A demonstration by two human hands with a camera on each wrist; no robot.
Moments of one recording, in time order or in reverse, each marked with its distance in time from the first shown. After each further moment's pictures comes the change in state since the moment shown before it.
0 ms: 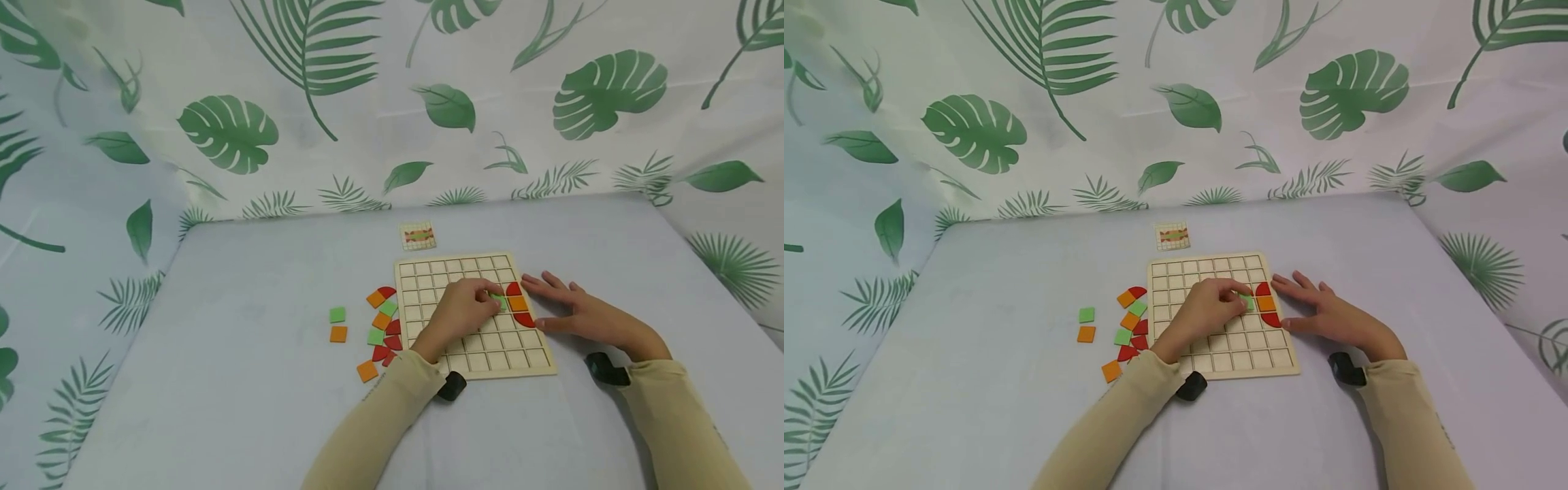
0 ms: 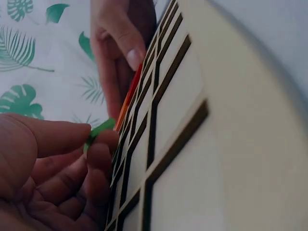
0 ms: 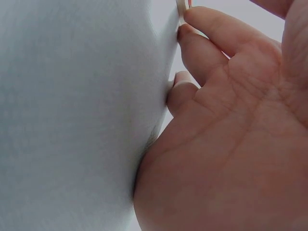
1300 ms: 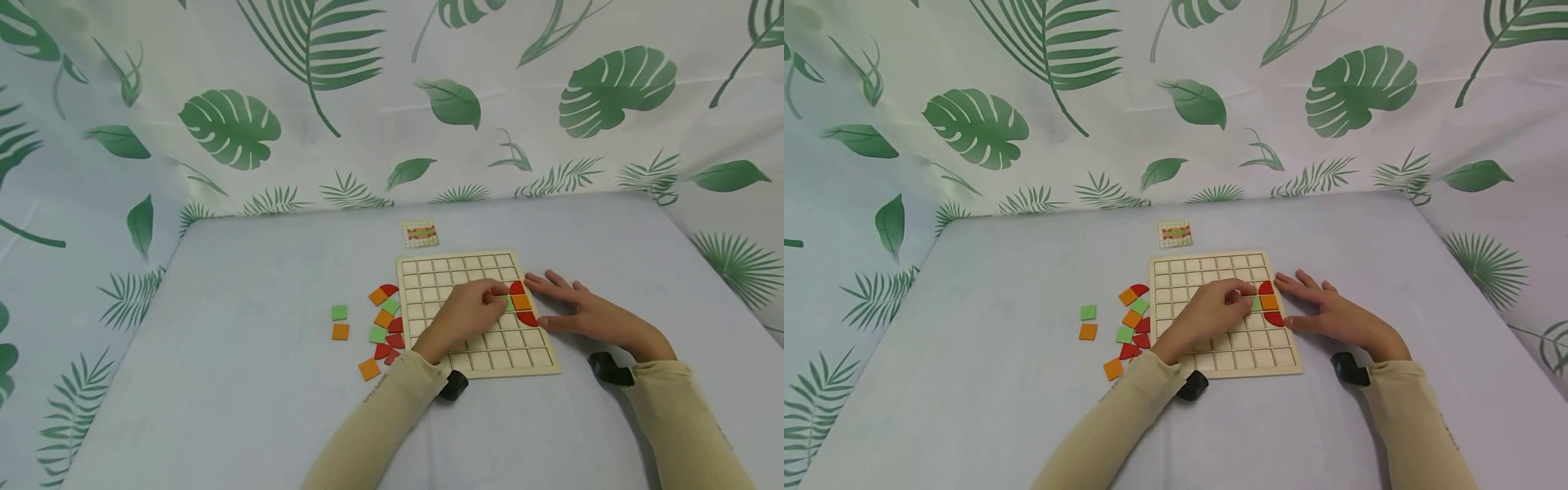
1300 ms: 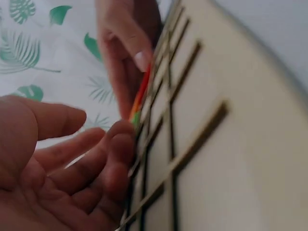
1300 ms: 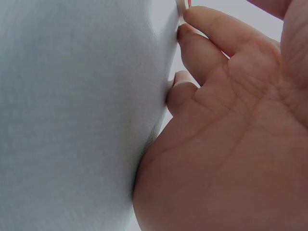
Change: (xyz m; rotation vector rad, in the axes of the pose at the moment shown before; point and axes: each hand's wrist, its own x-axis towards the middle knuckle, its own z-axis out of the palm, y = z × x) left_hand -0.009 0.006 -0.006 0.052 -0.055 0.036; right_hand 0.002 0.002 0.001 -0.004 -0.005 -0.004
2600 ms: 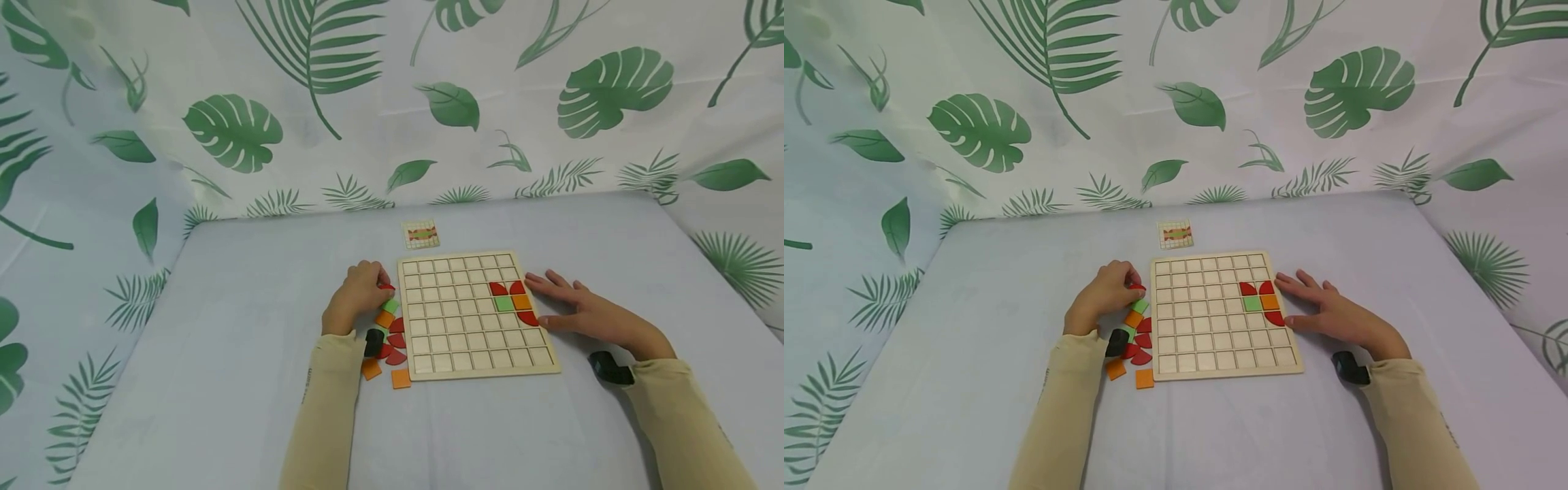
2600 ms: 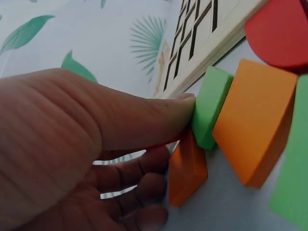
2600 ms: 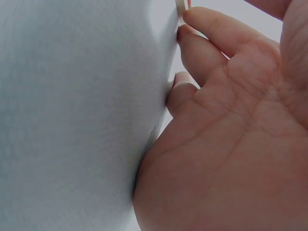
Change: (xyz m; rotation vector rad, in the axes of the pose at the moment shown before) left_hand -0.034 -0.060 -0.129 0.396 0.060 -0.335; right_hand -0.001 0.001 -0.001 0.010 0.002 0.026
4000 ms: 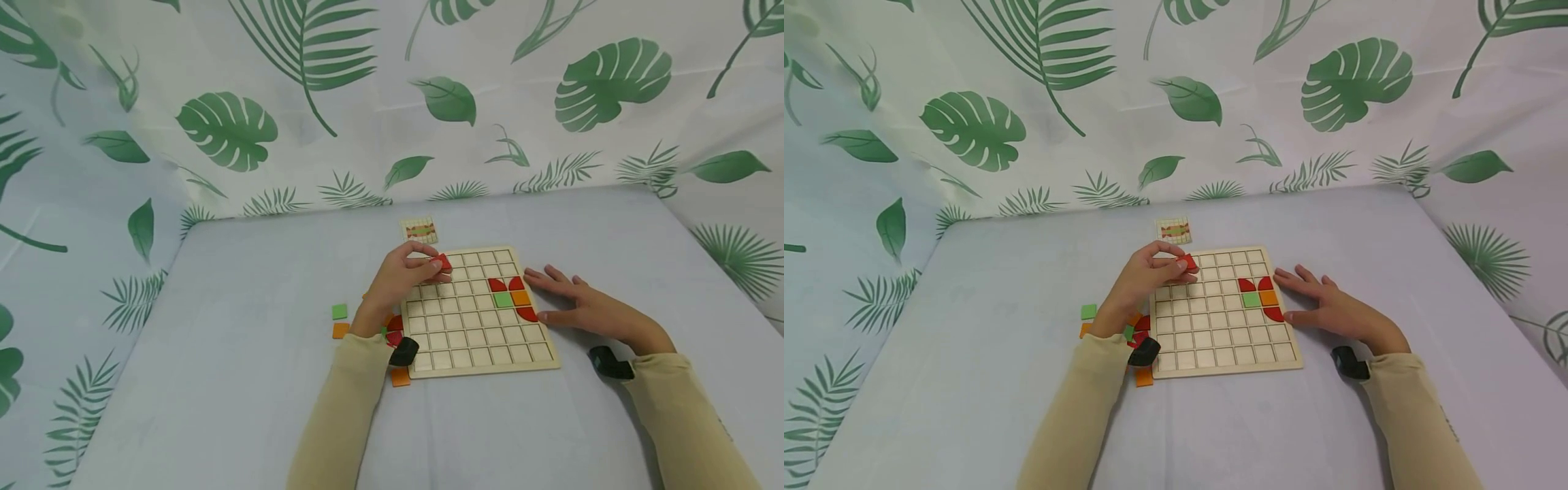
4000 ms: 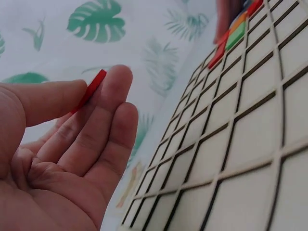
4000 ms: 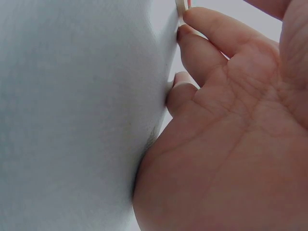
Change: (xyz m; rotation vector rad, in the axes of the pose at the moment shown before) left_hand 0.004 0.045 0.029 -0.990 -0.075 0.279; right_hand -0.002 -0.005 -0.001 -0.002 -0.007 0.010
